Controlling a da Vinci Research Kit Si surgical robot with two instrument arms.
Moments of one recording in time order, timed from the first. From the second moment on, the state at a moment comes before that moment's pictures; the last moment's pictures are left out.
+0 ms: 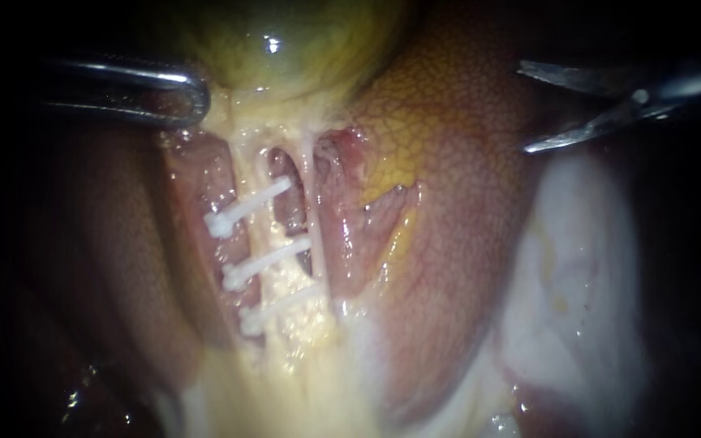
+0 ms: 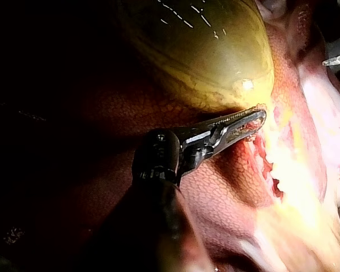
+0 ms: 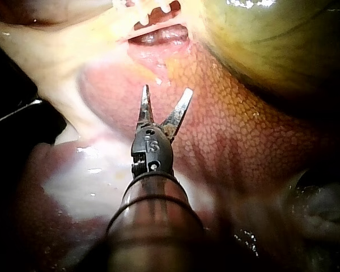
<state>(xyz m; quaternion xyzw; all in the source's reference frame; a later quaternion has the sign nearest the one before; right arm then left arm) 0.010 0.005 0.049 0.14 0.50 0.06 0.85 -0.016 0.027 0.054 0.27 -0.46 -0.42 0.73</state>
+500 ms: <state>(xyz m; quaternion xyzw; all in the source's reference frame) 0.019 0.001 0.051 0.26 0.55 0.08 0.79 -0.017 0.027 0.053 0.27 -0.46 -0.42 0.73</state>
